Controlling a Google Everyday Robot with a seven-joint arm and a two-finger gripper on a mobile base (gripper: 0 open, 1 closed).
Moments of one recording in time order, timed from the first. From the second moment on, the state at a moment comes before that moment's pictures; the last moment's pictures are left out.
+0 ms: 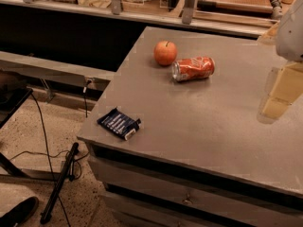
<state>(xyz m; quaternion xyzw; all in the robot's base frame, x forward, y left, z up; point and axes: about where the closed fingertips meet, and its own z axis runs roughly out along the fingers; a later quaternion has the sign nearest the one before) 0.438 -0.217 0.976 -0.60 0.78 -0.03 0.16</state>
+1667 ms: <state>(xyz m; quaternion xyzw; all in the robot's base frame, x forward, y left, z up) 0.540 -0.195 0.954 -0.65 0.73 -0.06 0.19</state>
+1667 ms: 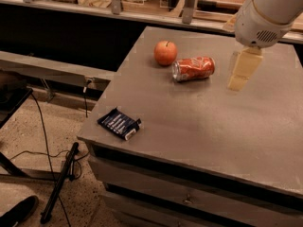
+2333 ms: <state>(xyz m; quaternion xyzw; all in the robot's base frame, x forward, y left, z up) 0.595 -0.167 0.925 -0.67 0.71 -0.07 0.19</state>
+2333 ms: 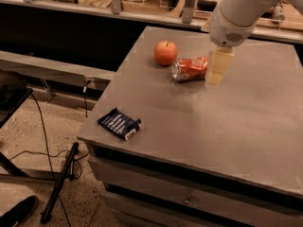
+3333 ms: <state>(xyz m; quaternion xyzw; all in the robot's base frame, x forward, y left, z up) 0.662 -0.168 0.853 -0.67 0.73 -0.06 0.14</state>
